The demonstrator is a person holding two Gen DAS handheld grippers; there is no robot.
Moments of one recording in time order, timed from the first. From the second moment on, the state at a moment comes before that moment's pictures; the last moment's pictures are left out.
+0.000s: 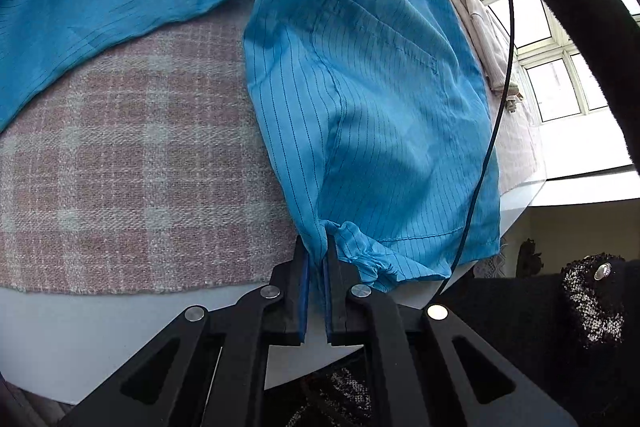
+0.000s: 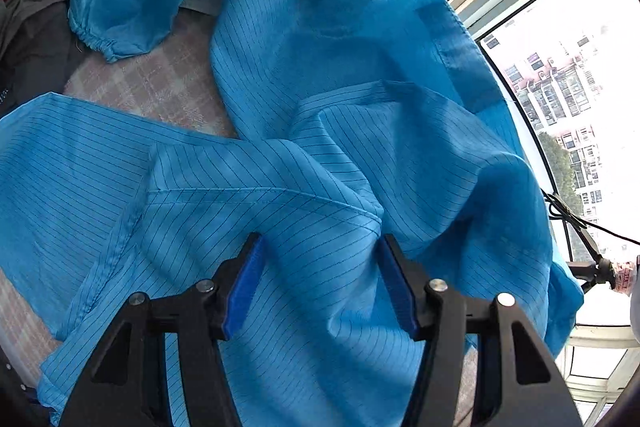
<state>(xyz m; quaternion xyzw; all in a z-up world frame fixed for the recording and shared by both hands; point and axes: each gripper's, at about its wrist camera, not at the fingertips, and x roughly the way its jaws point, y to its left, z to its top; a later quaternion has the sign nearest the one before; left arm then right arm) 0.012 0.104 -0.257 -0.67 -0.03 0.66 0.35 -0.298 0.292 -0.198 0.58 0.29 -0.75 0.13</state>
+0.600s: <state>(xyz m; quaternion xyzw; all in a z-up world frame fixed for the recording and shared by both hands) 0.015 0.099 -0.249 -0.68 -0.04 0.65 0.33 -0.261 0.393 -0.087 0.50 0.20 -0.83 0.14</state>
